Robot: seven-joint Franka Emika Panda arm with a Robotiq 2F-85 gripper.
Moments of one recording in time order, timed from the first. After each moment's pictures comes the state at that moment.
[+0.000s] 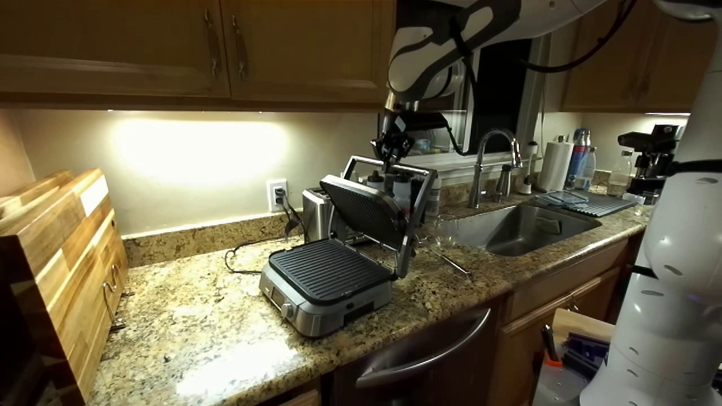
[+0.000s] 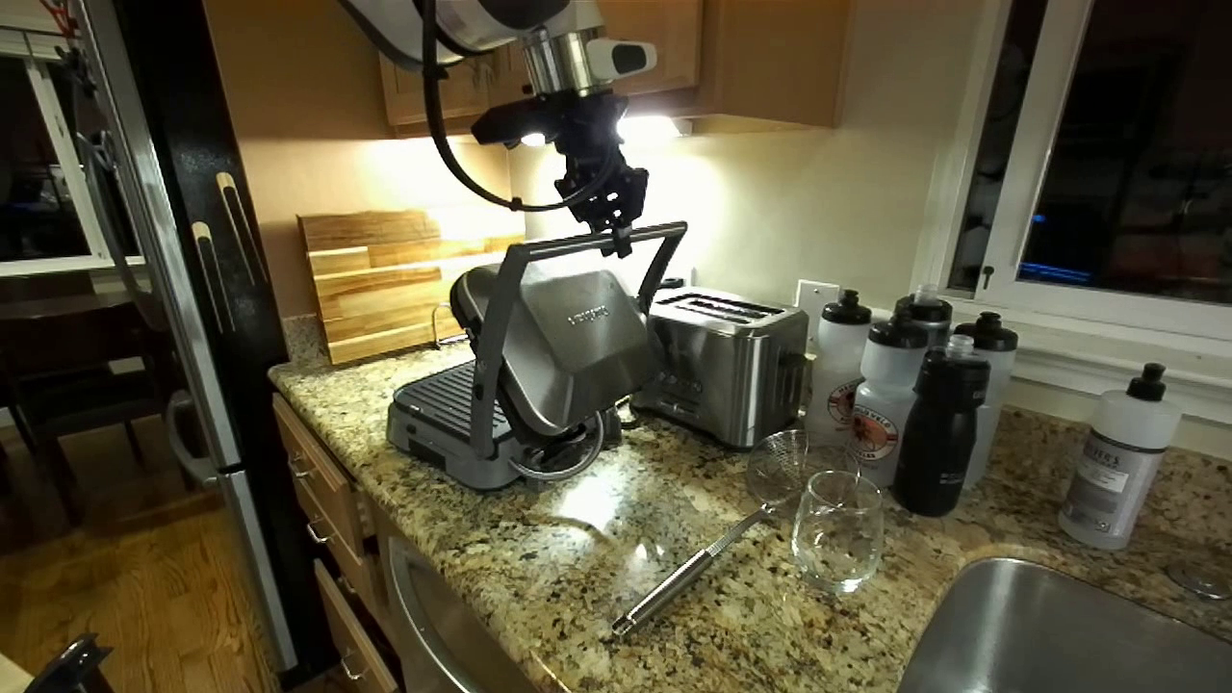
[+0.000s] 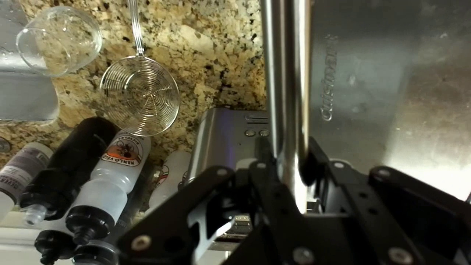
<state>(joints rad) -0.13 -0.04 -0.14 -2.04 -0.13 2.31 0.18</state>
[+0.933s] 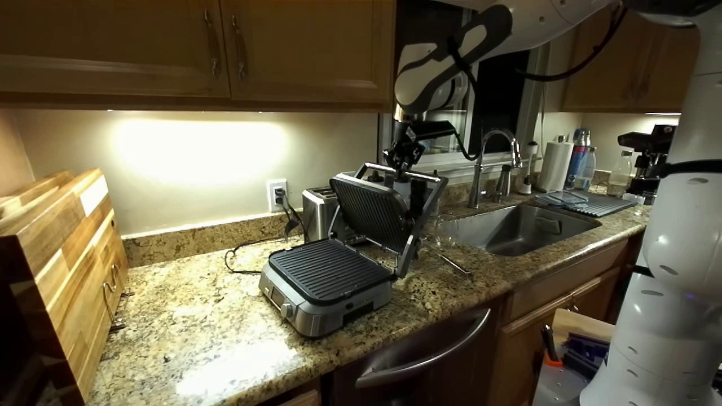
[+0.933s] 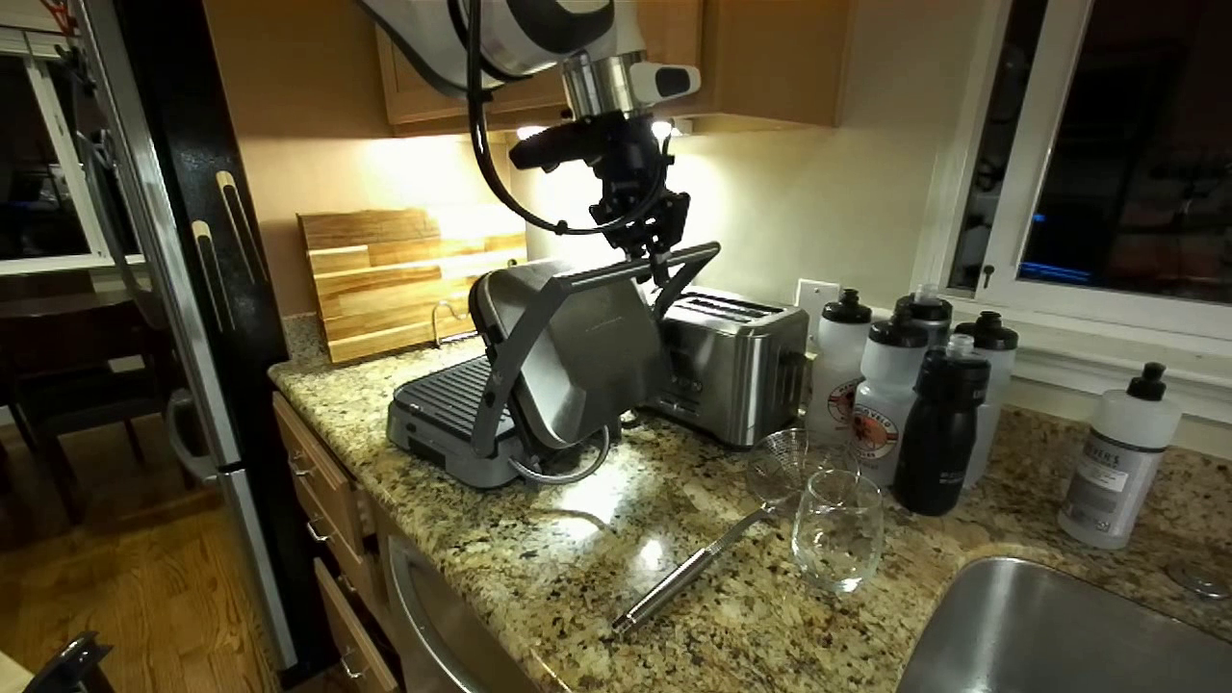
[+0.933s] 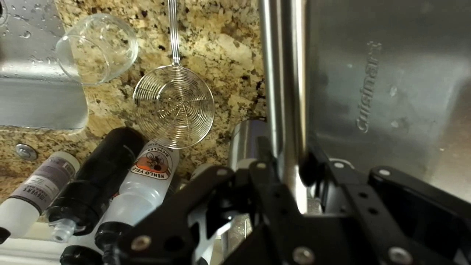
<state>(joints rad) -0.16 0.02 -0.18 -2.03 -0.15 2.32 0.12</state>
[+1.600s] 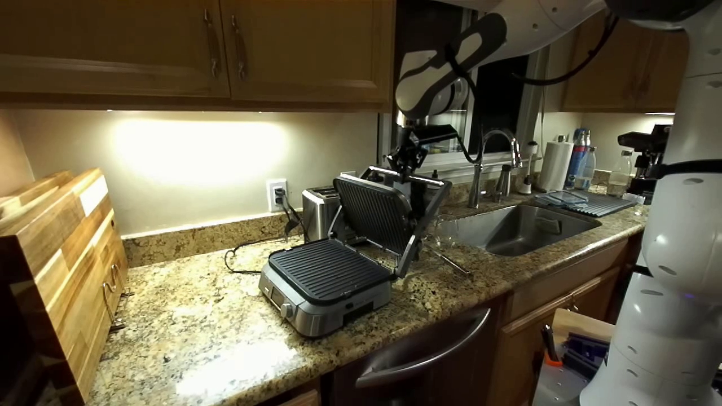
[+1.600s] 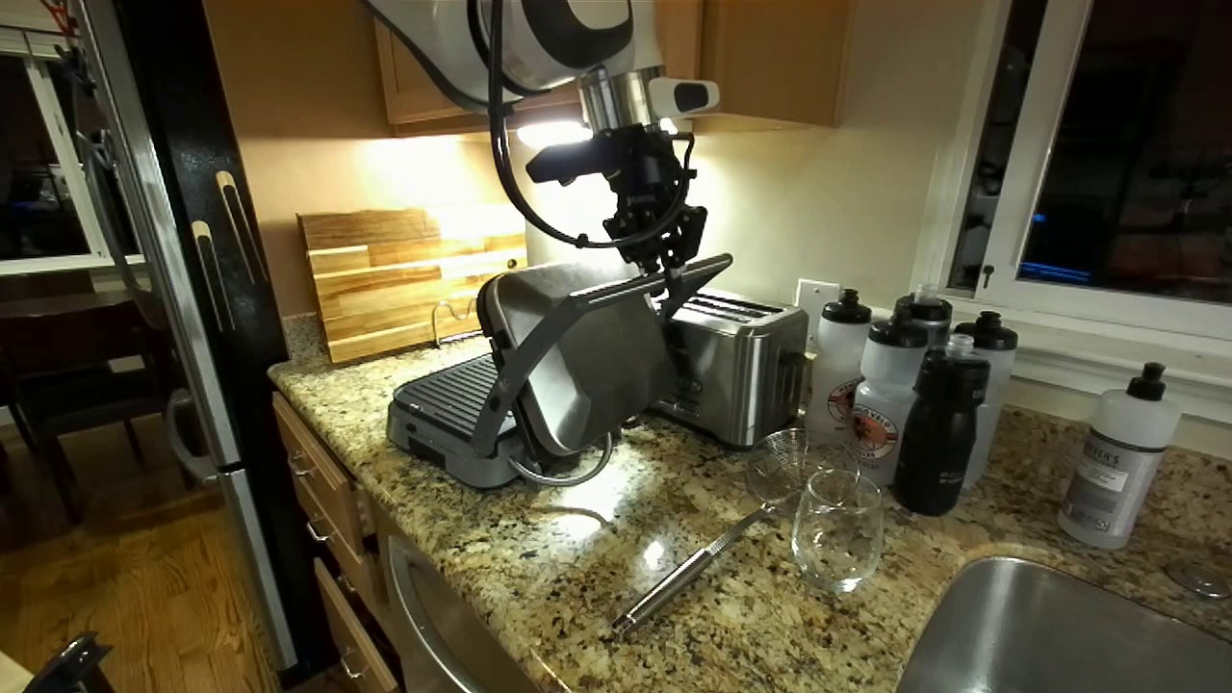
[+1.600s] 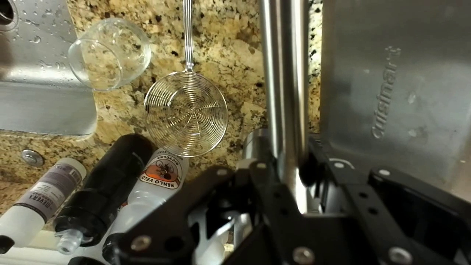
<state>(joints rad) -0.17 0.05 -0.20 -2.02 -0.15 2.32 0.08</state>
